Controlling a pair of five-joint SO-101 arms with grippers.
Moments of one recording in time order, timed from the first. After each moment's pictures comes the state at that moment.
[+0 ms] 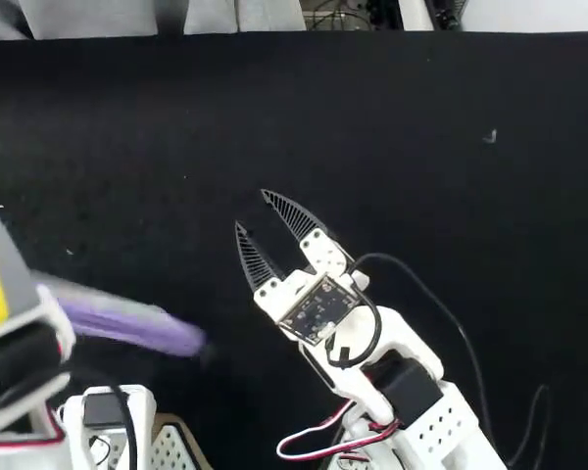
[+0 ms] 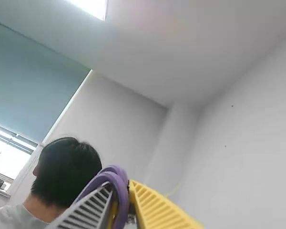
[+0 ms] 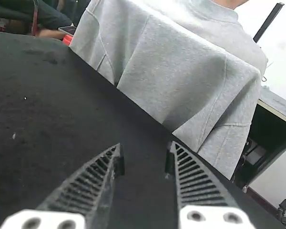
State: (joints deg) left arm -9.6 -94.4 35.0 23.5 25.9; right arm -36.7 -85.6 74.9 25.8 24.4
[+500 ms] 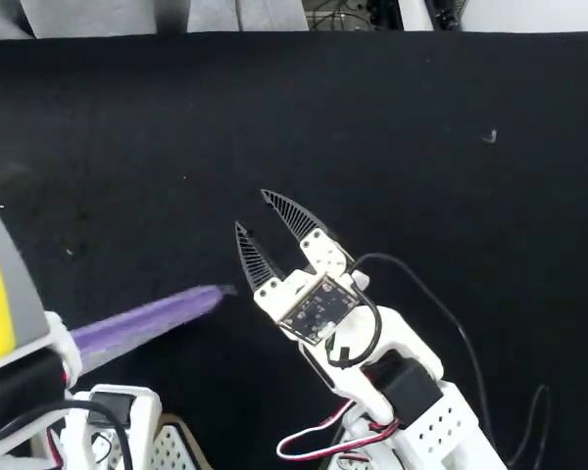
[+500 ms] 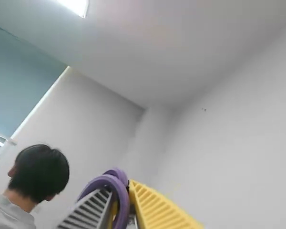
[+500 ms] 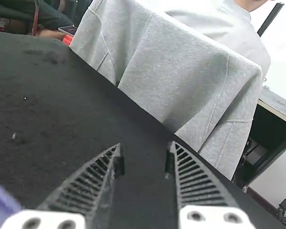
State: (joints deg) left arm -2.8 -96.0 33.9 24.1 25.8; right arm -36.7 -85.6 74.9 25.8 24.4
